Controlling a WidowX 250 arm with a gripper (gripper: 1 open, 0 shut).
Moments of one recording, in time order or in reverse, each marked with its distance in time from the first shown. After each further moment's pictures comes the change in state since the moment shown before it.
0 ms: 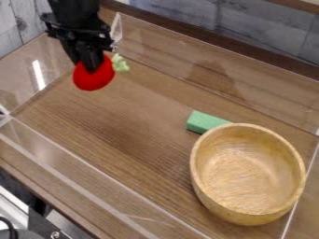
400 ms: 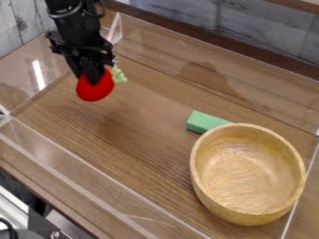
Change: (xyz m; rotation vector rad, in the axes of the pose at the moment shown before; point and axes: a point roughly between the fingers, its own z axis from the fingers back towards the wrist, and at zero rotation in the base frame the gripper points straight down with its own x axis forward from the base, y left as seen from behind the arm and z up) arm 0.005 0.013 -0.032 0.012 0.014 0.055
